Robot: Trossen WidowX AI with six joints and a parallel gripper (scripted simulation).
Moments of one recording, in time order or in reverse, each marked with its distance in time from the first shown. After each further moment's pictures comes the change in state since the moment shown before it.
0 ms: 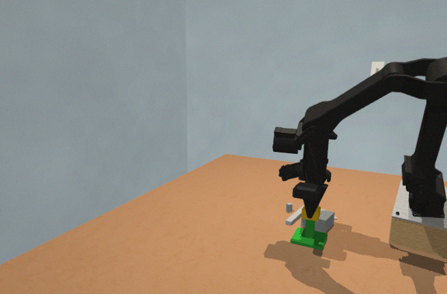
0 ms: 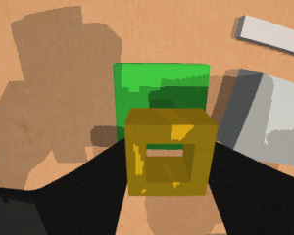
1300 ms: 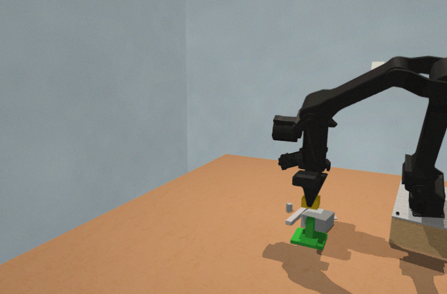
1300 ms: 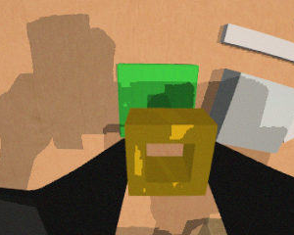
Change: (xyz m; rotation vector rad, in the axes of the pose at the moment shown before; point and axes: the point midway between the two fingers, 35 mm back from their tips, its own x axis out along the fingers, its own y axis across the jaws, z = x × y) arm -0.029 -0.002 0.003 -0.008 0.004 -0.004
